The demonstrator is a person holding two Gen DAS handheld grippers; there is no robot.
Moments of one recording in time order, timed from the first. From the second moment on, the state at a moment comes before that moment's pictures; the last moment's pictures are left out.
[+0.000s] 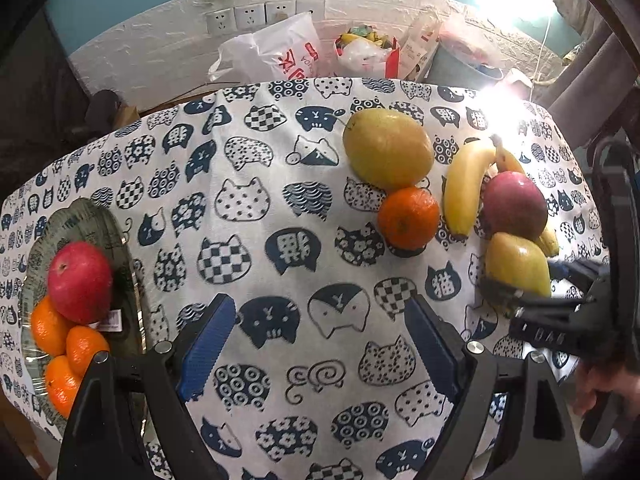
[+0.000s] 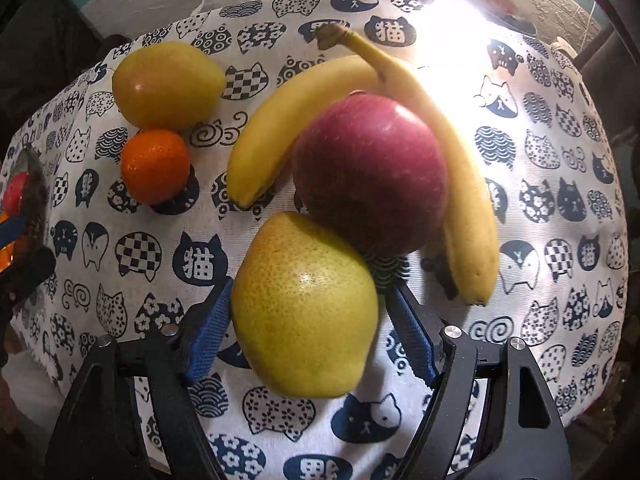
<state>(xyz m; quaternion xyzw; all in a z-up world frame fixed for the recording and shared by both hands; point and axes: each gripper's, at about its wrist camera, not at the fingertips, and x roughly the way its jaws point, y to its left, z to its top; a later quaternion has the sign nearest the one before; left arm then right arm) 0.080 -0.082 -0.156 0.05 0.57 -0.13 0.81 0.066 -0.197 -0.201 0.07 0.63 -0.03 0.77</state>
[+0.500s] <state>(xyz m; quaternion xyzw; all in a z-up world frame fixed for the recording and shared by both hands) 0.112 -0.130 -0.165 0.03 0.57 -0.15 0.81 0.035 -0.199 -0.180 0.05 0.60 -0.03 0.80</state>
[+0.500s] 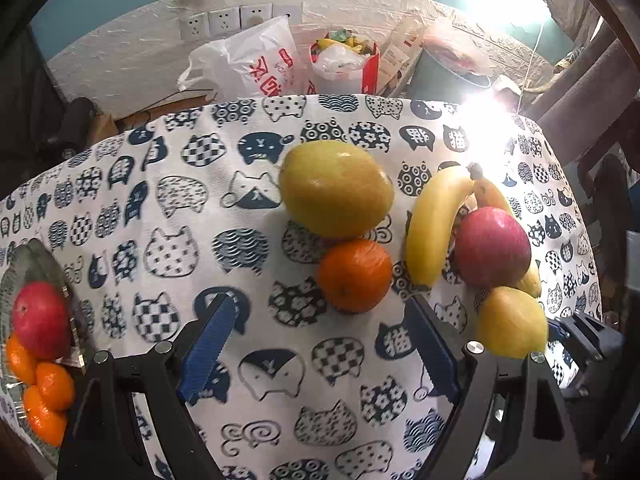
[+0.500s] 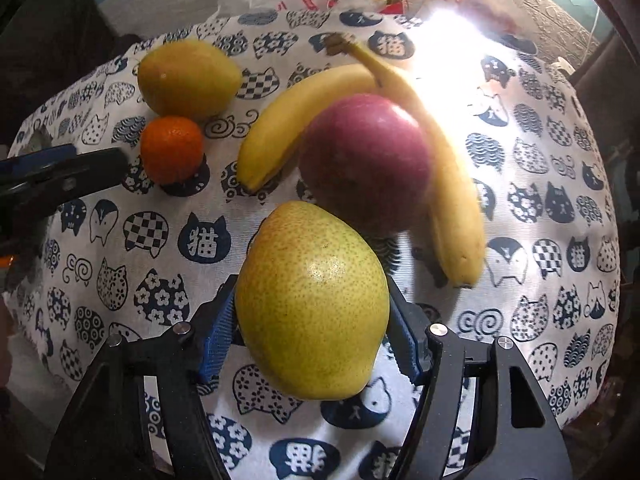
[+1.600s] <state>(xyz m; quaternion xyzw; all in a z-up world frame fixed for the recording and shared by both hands) 0.124 -0.158 -0.195 0.03 0.58 -0.17 0.80 0.032 -0.241 -0.158 0.08 0.58 -0.05 0.81</state>
